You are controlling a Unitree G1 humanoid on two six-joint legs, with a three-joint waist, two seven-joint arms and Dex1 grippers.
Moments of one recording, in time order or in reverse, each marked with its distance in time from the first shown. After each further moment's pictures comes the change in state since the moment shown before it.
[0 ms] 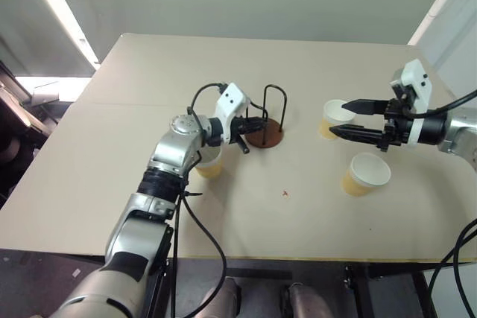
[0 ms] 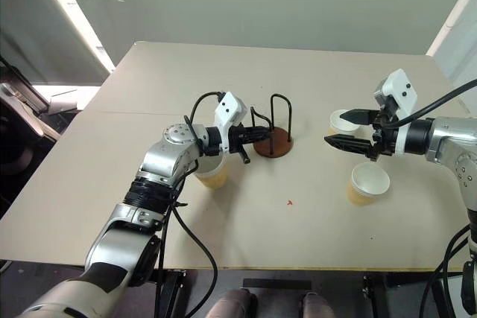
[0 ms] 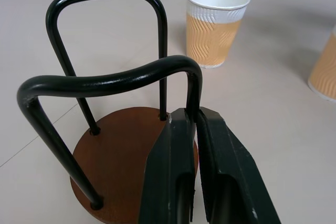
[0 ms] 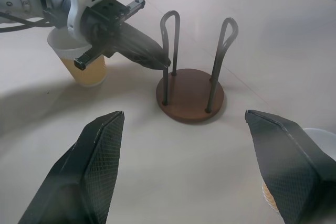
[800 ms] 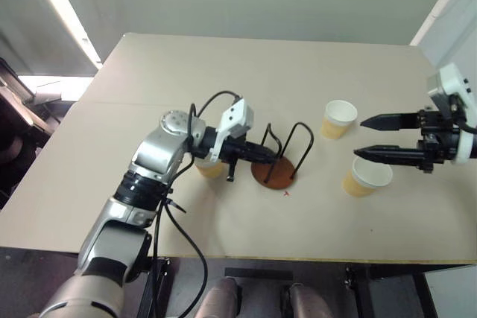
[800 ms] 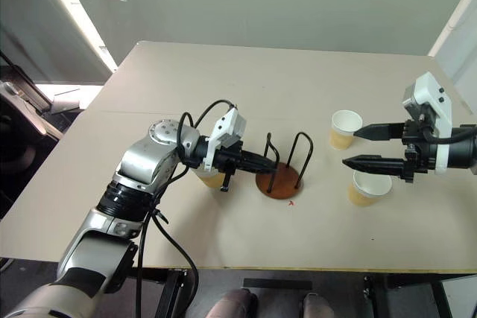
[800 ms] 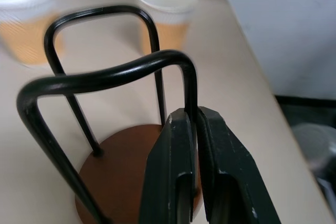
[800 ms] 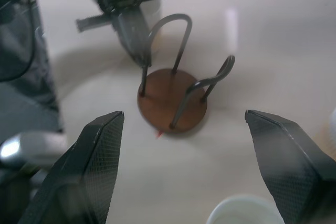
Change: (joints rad) left arm 0.081 0.167 -0.140 -0.313 -0.117 0.118 -0.475; right arm 0.208 -0.286 -0.214 -0.196 0.231 0.178 0.181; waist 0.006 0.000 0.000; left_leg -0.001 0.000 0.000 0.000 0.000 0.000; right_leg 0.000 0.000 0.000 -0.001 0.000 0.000
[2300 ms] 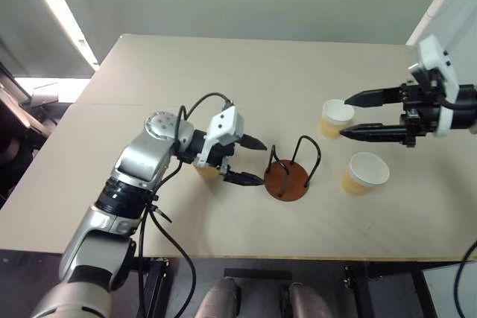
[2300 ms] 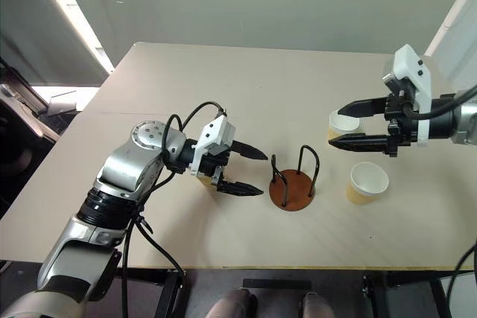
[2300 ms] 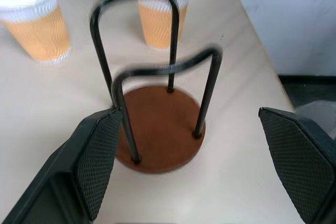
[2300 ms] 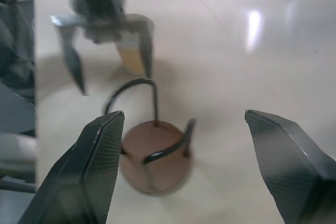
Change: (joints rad) left arm 0.016 0.099 0.071 -0.128 -0.024 0.029 0.031; right arm -0.427 0.132 0.381 0.290 -0.201 -0.198 0.049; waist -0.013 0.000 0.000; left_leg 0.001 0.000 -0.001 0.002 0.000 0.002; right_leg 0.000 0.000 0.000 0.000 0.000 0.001
